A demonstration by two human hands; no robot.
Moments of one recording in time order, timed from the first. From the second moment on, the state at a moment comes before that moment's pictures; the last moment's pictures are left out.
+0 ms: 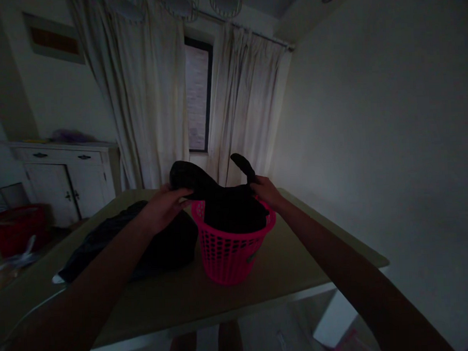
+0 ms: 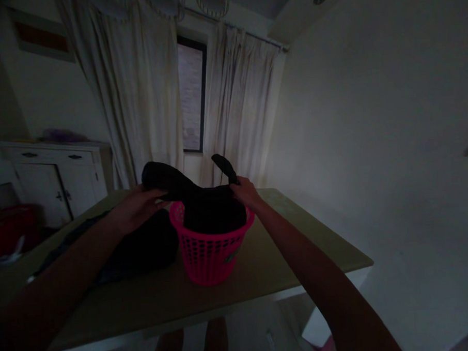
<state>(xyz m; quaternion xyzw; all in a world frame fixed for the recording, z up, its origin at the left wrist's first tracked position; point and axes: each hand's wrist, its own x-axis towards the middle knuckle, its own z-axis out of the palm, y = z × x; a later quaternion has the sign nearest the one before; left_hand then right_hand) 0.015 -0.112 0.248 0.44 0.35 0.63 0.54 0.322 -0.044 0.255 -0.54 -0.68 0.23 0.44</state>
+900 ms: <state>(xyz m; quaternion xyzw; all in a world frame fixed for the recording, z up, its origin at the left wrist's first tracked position) 0.049 -0.200 0.211 0.39 0.26 0.66 0.59 0.296 -0.080 0.255 -0.48 -0.75 0.44 0.10</state>
